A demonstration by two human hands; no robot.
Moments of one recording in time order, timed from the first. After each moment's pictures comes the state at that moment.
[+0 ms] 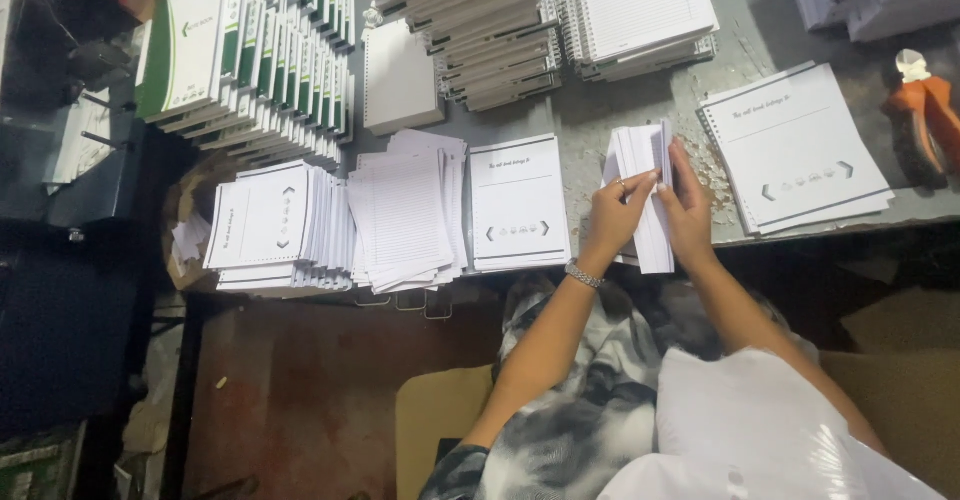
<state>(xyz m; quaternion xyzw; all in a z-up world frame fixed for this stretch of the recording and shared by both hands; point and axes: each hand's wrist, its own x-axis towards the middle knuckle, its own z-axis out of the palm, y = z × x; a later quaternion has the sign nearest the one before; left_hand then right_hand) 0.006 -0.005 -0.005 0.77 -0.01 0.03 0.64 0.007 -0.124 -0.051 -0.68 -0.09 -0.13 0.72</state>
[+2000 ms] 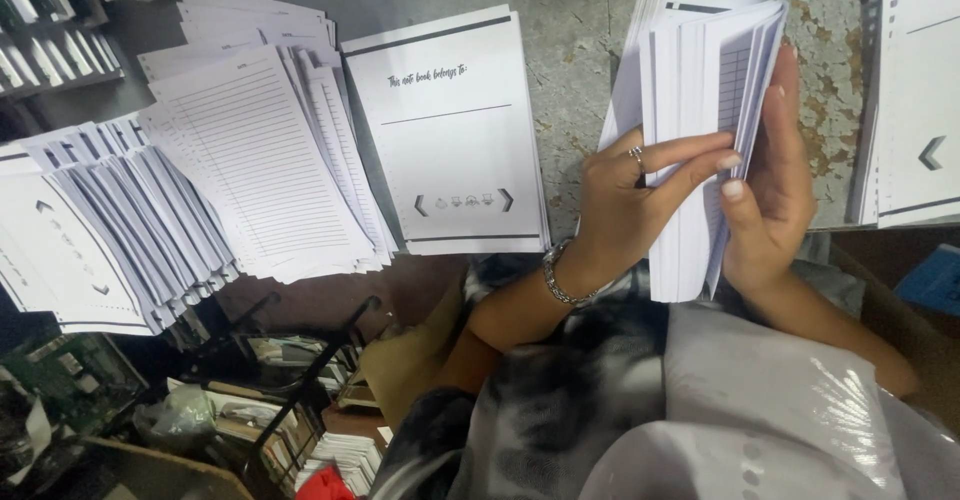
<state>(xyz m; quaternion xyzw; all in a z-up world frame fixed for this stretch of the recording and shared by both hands) -0.001 -0.007 -0.006 0.76 0.06 -0.04 0.64 -0.012 -0.128 -0.027 -0.66 -0.07 -0.05 0.75</state>
